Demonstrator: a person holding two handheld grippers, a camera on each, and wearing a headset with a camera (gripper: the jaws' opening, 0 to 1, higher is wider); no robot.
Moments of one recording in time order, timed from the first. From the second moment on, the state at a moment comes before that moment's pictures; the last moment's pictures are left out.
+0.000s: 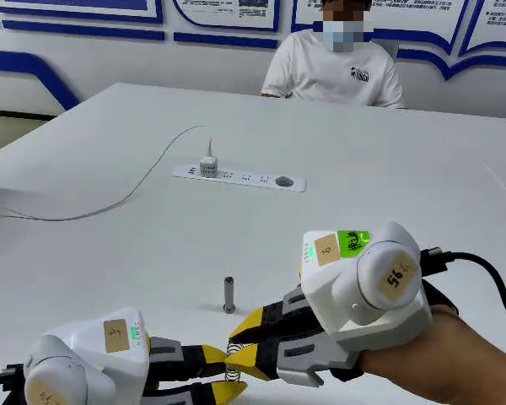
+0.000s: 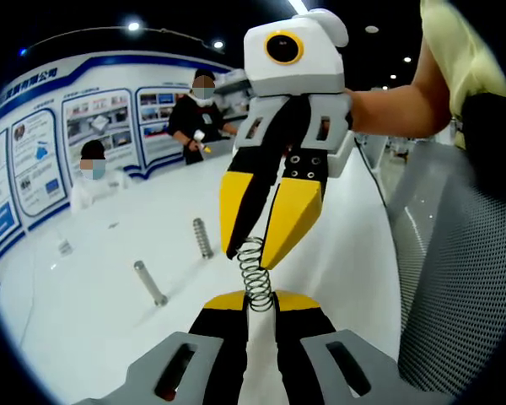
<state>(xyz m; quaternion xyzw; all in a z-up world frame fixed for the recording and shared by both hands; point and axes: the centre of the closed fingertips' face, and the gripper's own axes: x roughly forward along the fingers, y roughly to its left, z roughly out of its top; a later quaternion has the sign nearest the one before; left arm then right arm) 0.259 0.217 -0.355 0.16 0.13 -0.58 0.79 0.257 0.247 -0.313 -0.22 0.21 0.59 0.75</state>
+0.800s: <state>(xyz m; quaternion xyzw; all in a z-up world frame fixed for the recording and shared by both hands) 0.265 0.219 -0.354 0.14 0.13 -0.57 0.80 0.267 0.248 -0.309 -0.22 0.20 0.58 0.76</state>
